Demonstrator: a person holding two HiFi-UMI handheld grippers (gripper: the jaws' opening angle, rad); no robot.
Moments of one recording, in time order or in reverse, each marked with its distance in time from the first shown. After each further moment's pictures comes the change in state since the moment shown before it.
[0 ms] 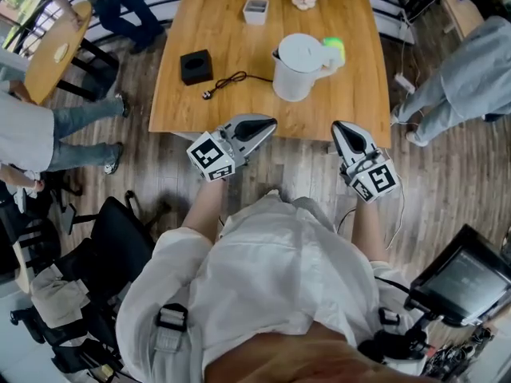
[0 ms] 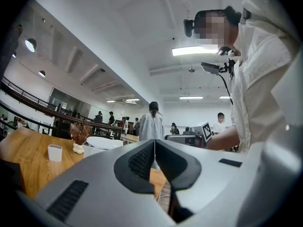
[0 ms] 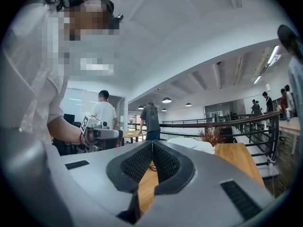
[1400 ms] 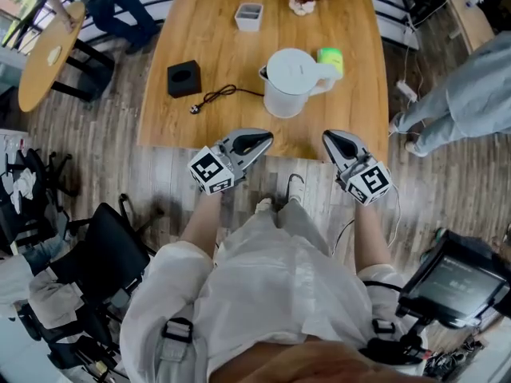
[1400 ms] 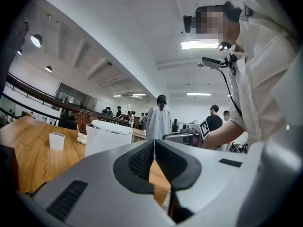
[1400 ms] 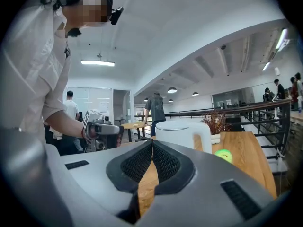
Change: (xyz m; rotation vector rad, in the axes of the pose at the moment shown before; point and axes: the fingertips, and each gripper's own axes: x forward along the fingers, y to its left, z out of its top) left arm 0.042 0.048 -0.059 -0.047 0.056 0.061; right arm 0.034 -0.066 -0.063 0.032 0.113 0.115
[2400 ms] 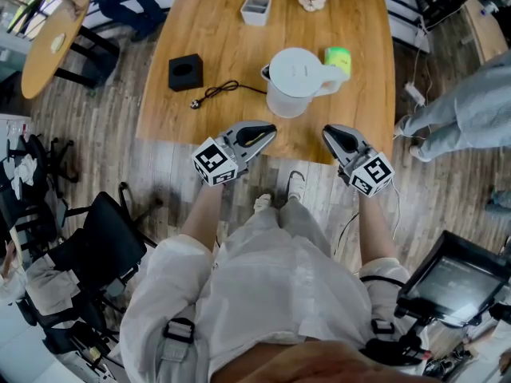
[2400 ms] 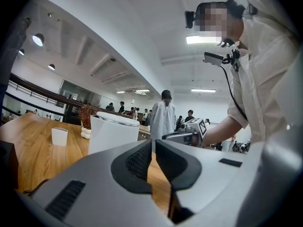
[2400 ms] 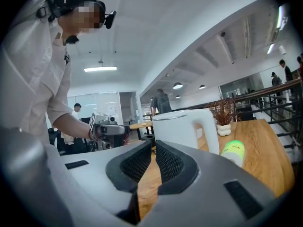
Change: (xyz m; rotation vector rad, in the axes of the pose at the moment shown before) left arm 0.020 0.027 -0.020 -0.020 0.049 0.046; right arm 0.019 -0.027 -0.027 0.080 0.015 0.136
